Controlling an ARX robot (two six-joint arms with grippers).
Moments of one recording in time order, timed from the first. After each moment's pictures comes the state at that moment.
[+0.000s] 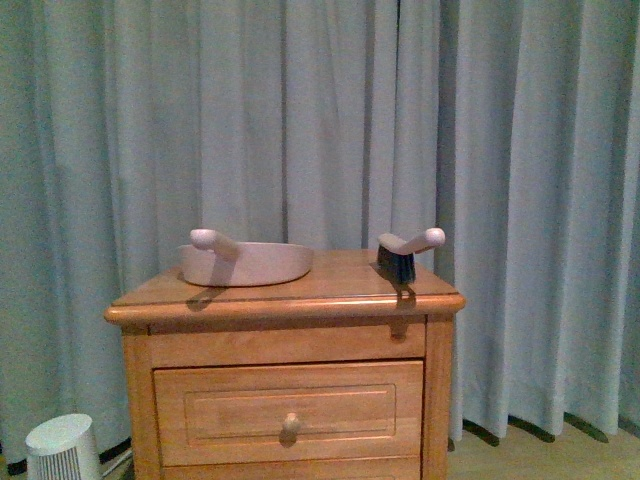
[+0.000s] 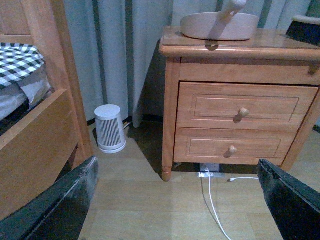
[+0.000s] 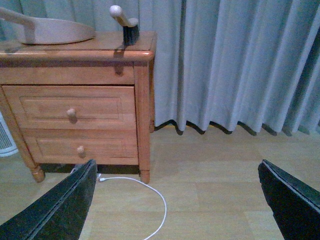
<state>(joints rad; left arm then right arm) 0.00 0.00 0.01 -0.01 0.00 0.00 0.00 0.00 0.02 0.00 0.00 0.00</state>
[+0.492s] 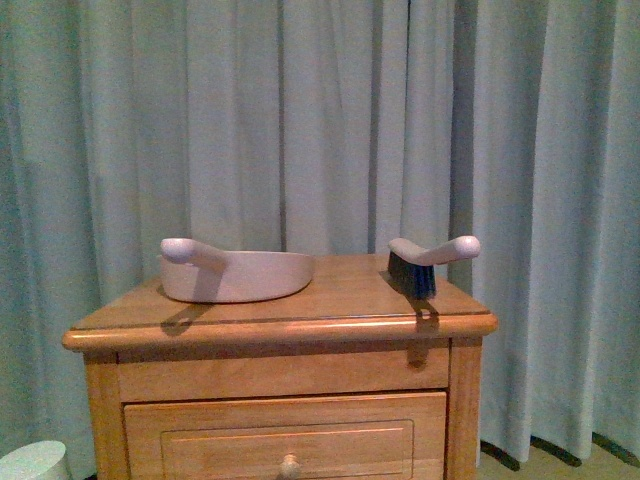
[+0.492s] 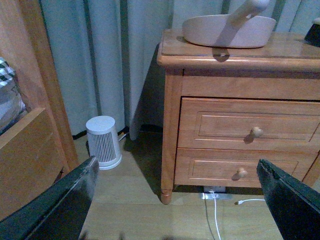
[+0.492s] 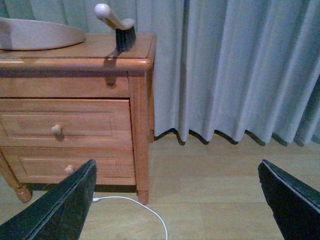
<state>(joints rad) 0.00 0.00 0.01 -0.01 0.00 0.00 0.00 0.00 0.02 0.00 0.00 0.00</state>
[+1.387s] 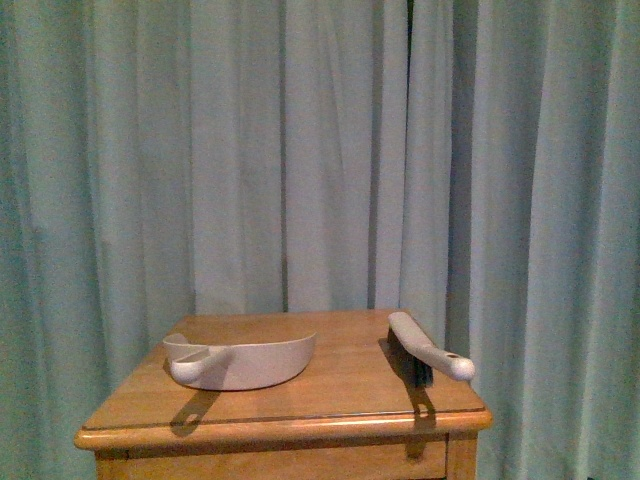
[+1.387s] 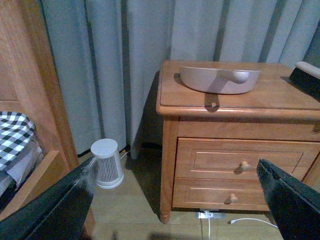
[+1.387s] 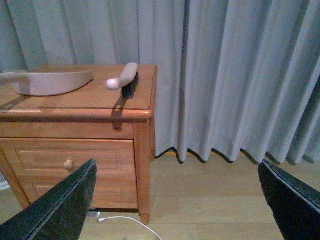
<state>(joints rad) 0.00 0.00 0.01 -0.01 0.00 0.00 0.00 0.00 0.02 0.00 0.00 0.00</state>
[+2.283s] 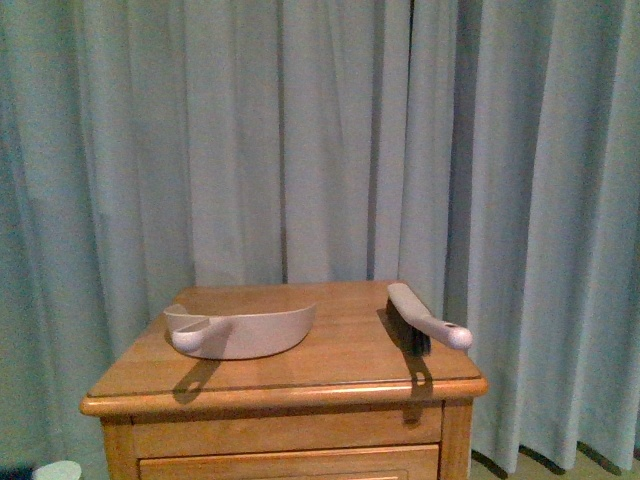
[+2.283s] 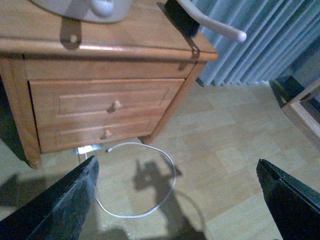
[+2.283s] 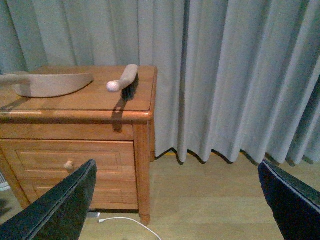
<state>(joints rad) -0.10 1.00 0.47 0.20 0.44 -0.13 0.00 0.00 0.02 0.00 0.00 0.00</state>
